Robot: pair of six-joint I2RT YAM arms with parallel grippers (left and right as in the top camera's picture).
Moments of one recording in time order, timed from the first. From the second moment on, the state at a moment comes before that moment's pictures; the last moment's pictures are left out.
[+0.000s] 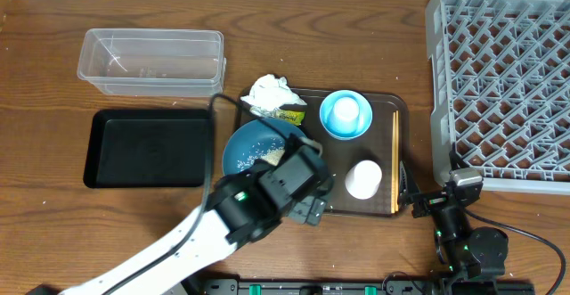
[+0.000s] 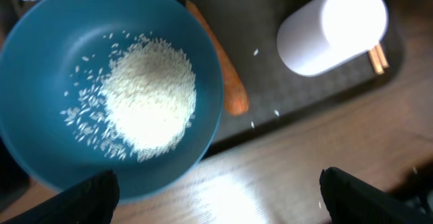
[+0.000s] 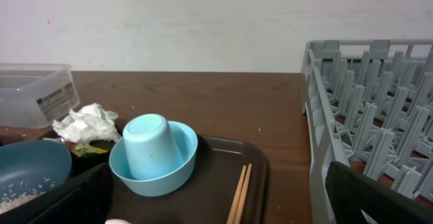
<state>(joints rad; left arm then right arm) -0.94 1.25 1.03 -0.90 -0.14 -0.48 0.04 0.01 0.01 -0.06 -0.19 0.10</state>
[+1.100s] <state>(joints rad) -0.94 1.68 1.03 -0.78 -0.27 -0.43 0.04 0.01 0.01 -0.06 -0.19 0.10</state>
